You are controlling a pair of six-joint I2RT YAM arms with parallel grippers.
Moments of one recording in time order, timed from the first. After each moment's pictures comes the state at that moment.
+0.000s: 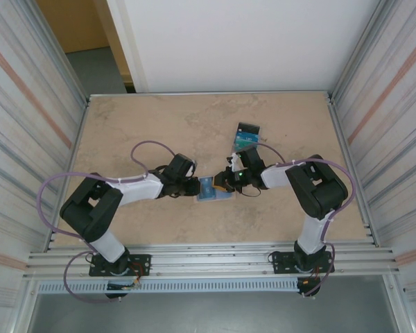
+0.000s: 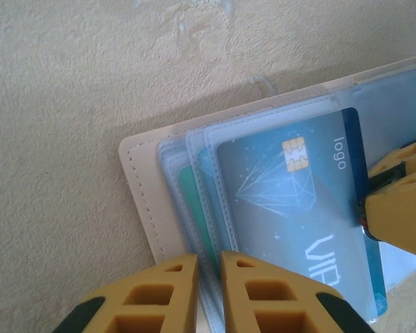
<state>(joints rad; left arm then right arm) -0.68 1.64 0.79 -0.15 0.13 -0.55 0.52 1.83 0.79 0.19 -0.74 0.89</state>
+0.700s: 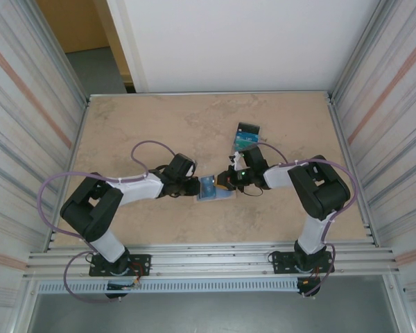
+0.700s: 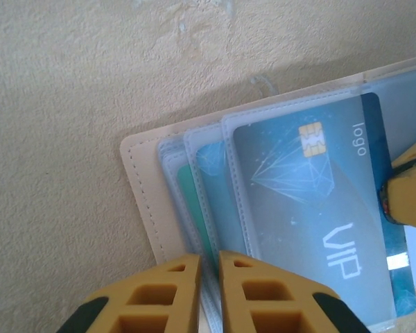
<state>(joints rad) -0.68 1.64 0.80 -0.16 0.13 -0.55 0.49 1.81 0.77 0.20 -0.76 0.89</state>
